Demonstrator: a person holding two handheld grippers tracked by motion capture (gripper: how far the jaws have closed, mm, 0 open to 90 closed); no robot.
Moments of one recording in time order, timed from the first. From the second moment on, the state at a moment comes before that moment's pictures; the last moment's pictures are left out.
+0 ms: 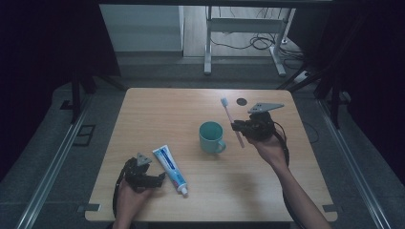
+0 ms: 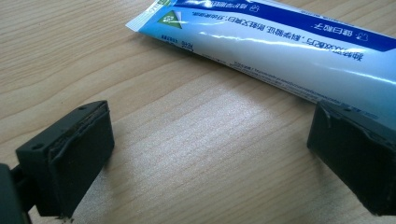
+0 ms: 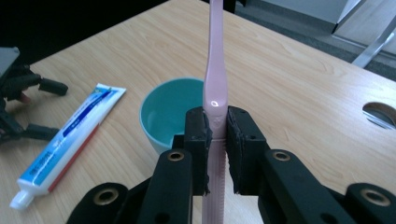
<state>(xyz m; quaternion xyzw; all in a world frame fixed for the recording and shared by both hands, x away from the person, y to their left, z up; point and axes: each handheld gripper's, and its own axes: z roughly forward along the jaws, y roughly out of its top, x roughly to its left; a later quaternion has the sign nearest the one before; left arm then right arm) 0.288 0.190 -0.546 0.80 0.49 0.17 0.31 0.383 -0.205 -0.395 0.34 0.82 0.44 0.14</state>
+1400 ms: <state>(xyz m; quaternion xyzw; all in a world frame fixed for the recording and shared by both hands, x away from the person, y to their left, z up) 0.288 0.190 -0.546 0.80 0.49 0.17 0.31 0.408 -0.167 -0.390 0.32 0.78 0.51 0.15</state>
